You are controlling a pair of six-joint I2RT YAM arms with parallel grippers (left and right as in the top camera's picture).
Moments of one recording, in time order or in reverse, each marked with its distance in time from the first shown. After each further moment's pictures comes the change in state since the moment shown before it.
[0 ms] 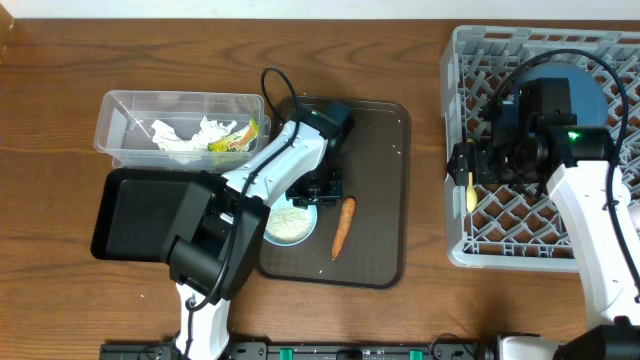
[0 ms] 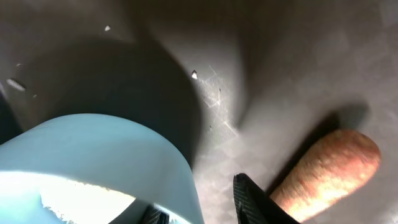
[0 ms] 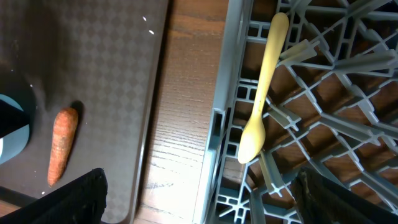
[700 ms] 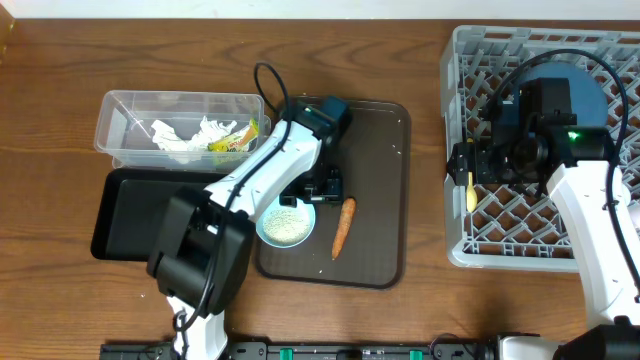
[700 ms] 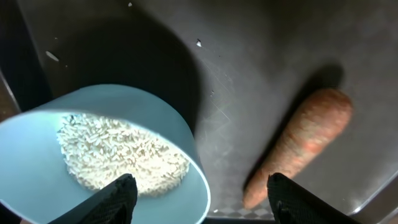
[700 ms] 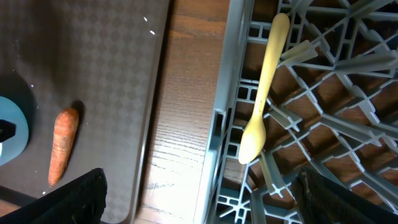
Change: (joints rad) left arm 0.000 -0.071 0.016 -0.072 0.000 0.021; right arm 0.000 0.000 0.000 0.001 -0.003 0.000
